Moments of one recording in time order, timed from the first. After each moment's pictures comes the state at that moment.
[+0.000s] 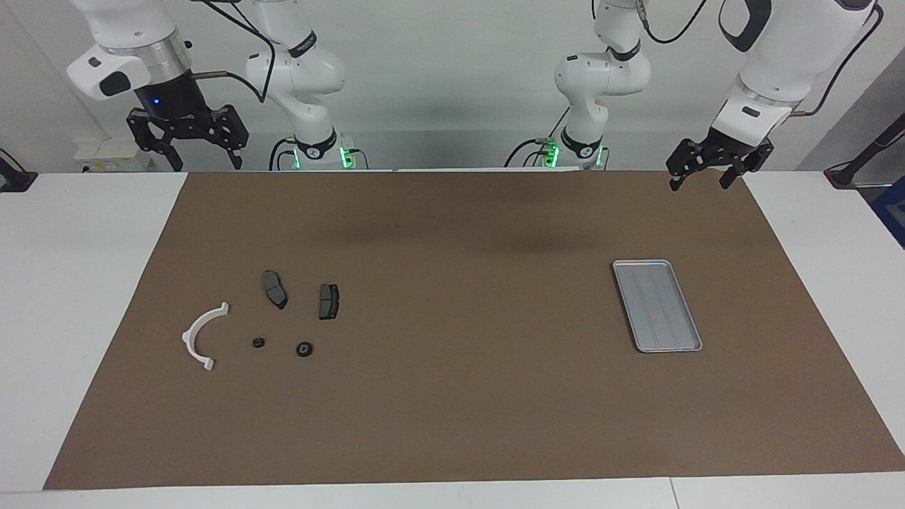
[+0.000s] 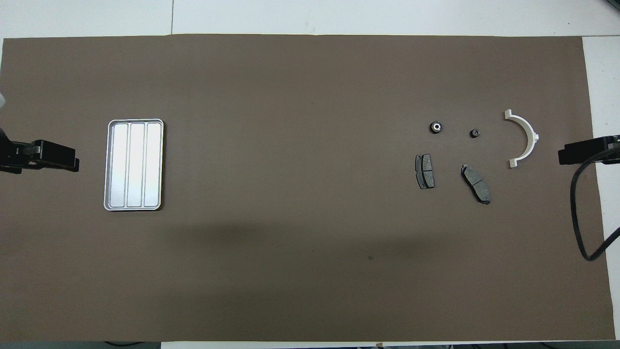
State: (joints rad) left arm -0.06 -0.06 -0.01 -1.64 0.01 1.55 -0.02; right arm 0.01 -0.10 -0.02 -1.59 -0.01 1.54 -0.05
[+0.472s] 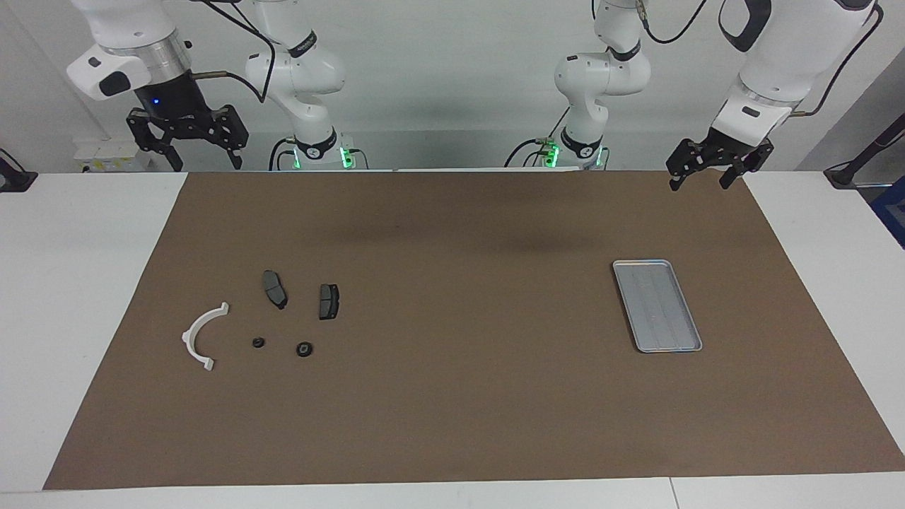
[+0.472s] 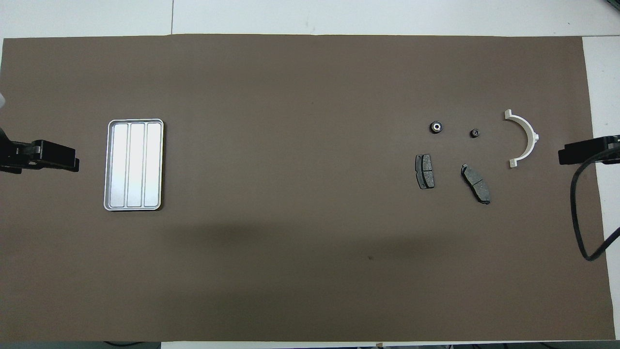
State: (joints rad) left arm -0.06 -0.06 -0.01 -1.64 0.01 1.55 -0.02; right arm 0.01 -0.10 -0.02 -1.59 -0.01 1.54 -0.05
